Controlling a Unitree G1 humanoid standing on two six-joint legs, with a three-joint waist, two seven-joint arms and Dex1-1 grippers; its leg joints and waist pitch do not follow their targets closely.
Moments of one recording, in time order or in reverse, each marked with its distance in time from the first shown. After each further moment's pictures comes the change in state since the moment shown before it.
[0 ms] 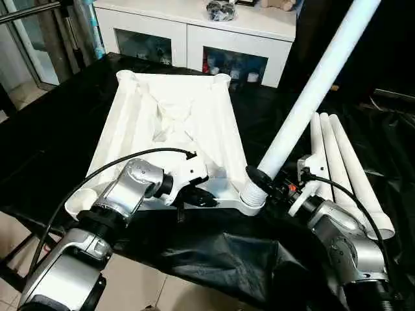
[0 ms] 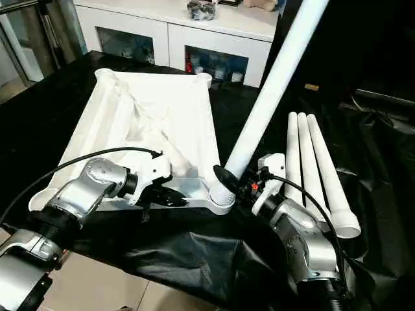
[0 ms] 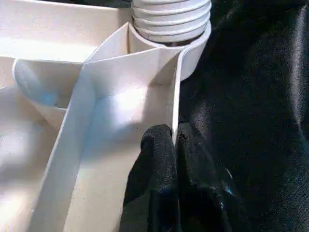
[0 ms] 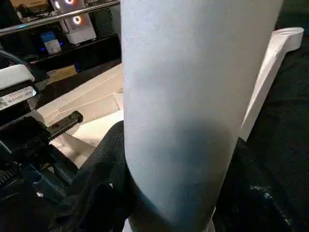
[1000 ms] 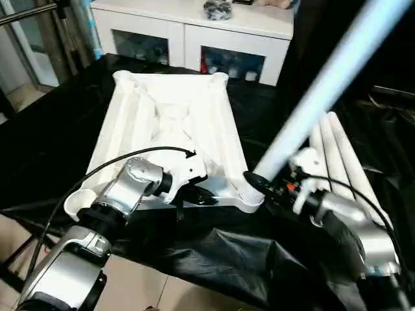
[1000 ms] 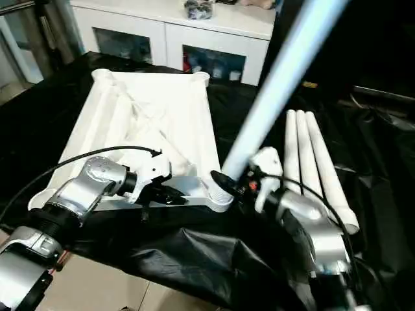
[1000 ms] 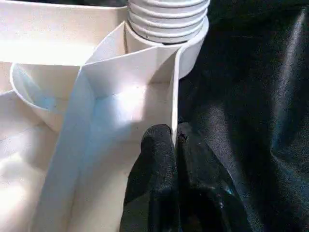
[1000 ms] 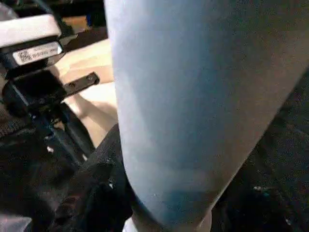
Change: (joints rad) left arm -0.017 0.007 0.001 0.035 0.012 -0.035 0.001; right arm -0.090 -0.134 0.128 -0.034 -0.105 0.061 0.069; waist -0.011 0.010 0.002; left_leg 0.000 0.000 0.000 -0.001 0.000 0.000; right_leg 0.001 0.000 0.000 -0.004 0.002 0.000
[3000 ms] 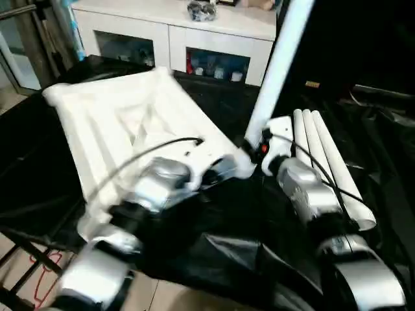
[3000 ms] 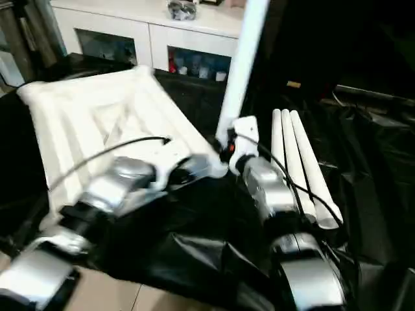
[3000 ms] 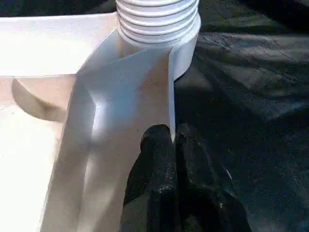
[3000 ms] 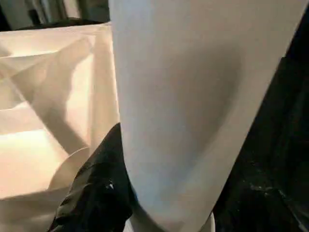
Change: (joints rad) left arm -0.047 -0.236 0.080 -0.032 0.086 0.330 0.511; right arm -0.444 0.249 -0.090 0.702 -0.133 -0.221 -0.476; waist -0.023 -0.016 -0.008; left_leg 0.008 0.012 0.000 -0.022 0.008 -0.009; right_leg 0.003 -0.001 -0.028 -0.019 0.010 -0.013
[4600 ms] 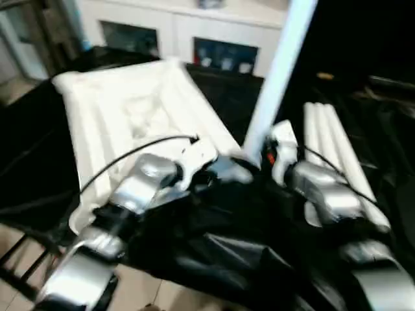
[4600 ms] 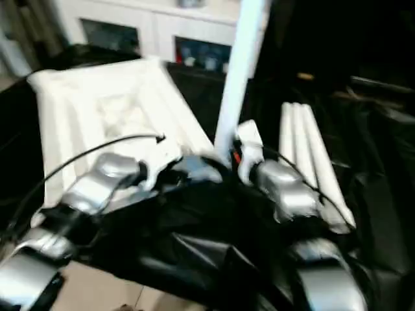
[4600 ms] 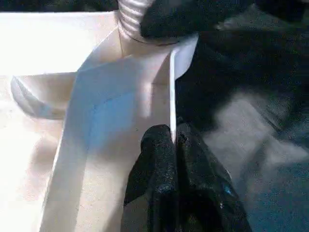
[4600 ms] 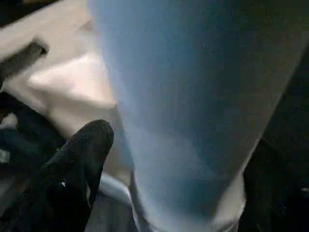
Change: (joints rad) left arm 0.069 0.161 -0.027 -0.132 -0.040 -0.120 -0.313; right arm 0.145 -0.164 0.075 -0.222 -0.003 0.126 0.538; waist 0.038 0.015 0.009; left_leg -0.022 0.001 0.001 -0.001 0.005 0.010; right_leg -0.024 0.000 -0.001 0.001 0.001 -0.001
